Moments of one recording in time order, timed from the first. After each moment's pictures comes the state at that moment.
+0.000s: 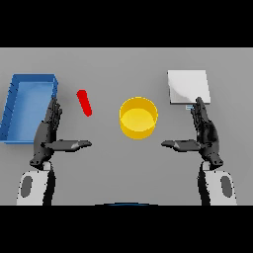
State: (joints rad) left arm 0.00 0.00 0.00 -1.57 0.00 0.00 0.00; right arm 0.00 0.00 0.00 -1.57 0.00 0.00 0.00
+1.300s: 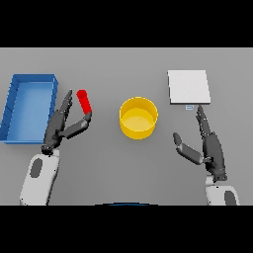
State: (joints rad) left arm -0.18 0.06 -0.05 -1.35 -0.18 0.01 -0.02; right arm 0.15 -0.08 0.10 -1.72 0.21 -0.03 -0.12
